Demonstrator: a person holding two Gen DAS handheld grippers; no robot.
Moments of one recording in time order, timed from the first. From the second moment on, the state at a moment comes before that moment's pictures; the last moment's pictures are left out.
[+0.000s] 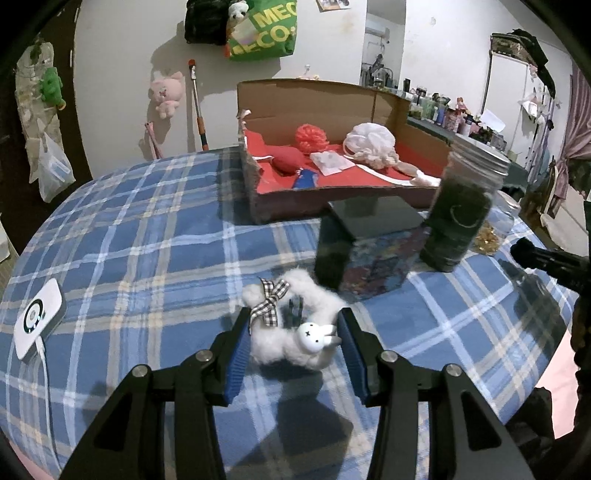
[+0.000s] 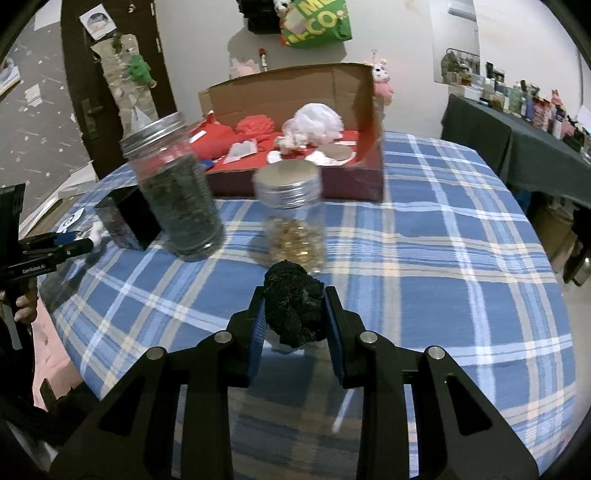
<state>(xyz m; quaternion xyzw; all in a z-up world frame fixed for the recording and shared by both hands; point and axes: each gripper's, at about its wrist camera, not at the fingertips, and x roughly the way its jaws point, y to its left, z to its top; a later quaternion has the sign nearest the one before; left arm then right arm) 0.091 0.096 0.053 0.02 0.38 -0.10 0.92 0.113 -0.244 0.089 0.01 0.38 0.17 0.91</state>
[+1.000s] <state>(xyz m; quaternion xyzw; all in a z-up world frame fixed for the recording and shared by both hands) 0.172 0.100 0.097 0.06 0.37 -0.17 0.91 0.220 -0.271 0.116 0.01 0.41 0.24 0.88</state>
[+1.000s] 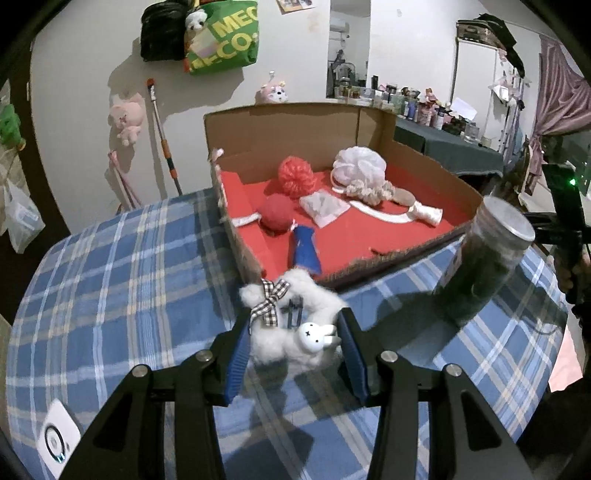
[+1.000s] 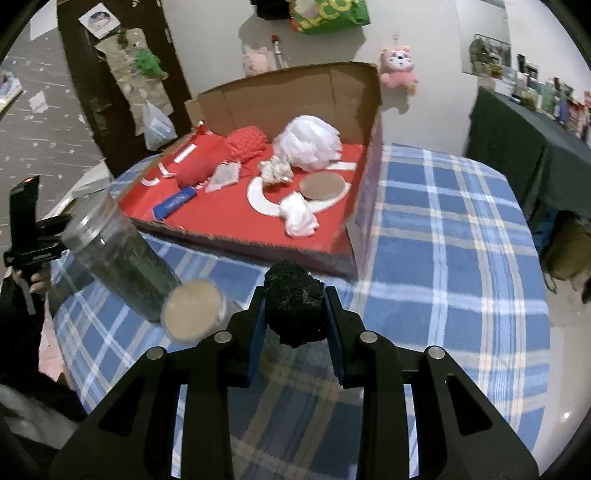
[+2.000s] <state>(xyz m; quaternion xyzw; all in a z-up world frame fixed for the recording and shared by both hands) 0.306 -0.025 0.092 0.11 0.49 -0.29 0.81 0.341 -0.145 0.115 -0.12 0.49 0.35 0.79</state>
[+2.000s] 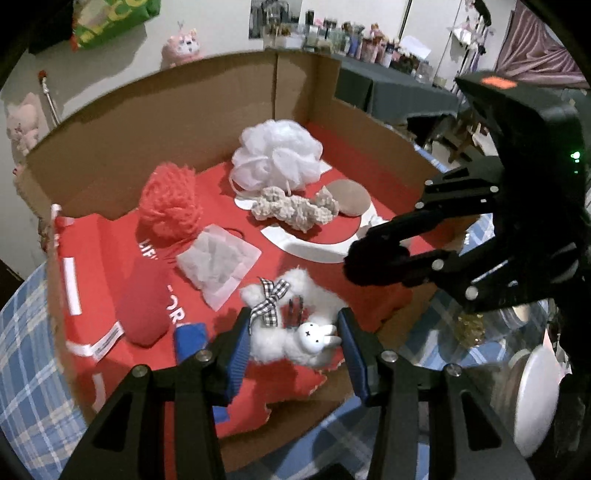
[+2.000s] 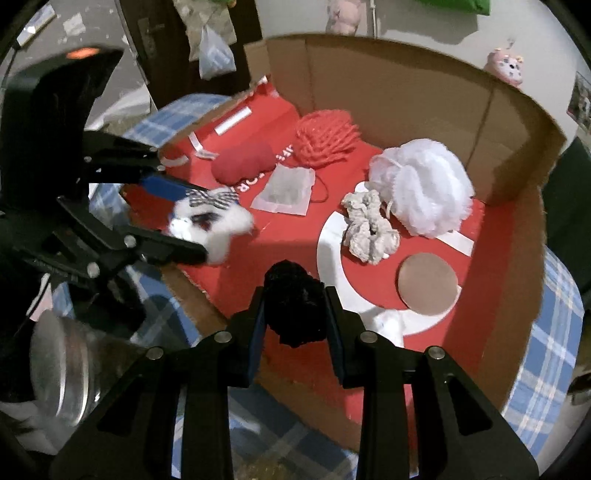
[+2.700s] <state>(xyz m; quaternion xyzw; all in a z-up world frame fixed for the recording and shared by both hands) 0.340 -0.048 0.057 0.13 0.55 -0.26 0.78 0.376 -0.130 0.087 -0.14 0.54 0.31 0.77</state>
